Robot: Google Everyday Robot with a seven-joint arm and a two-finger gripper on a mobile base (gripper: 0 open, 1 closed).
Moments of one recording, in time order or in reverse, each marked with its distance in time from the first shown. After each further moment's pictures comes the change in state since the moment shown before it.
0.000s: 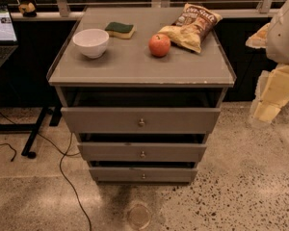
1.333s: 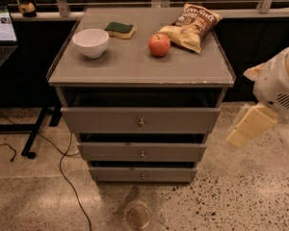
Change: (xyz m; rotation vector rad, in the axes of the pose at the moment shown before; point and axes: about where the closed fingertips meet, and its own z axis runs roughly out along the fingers) arm 0.007 0.023 0.059 0.052 -0.147 0.229
